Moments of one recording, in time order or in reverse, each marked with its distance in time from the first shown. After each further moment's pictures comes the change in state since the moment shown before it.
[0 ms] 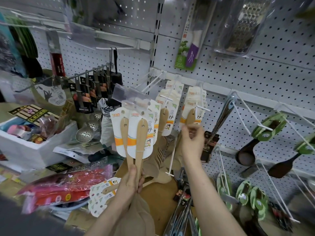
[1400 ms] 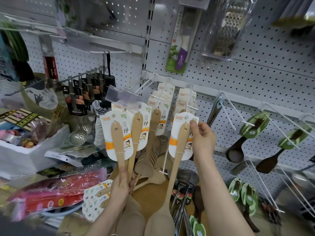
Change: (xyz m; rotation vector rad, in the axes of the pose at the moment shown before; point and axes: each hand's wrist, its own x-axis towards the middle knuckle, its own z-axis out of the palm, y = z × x) left_hand -0.007 -0.002 0.003 -0.013 0.180 0.043; right_hand 0.009 -0.026 -0.046 0.080 -0.008 -0.021
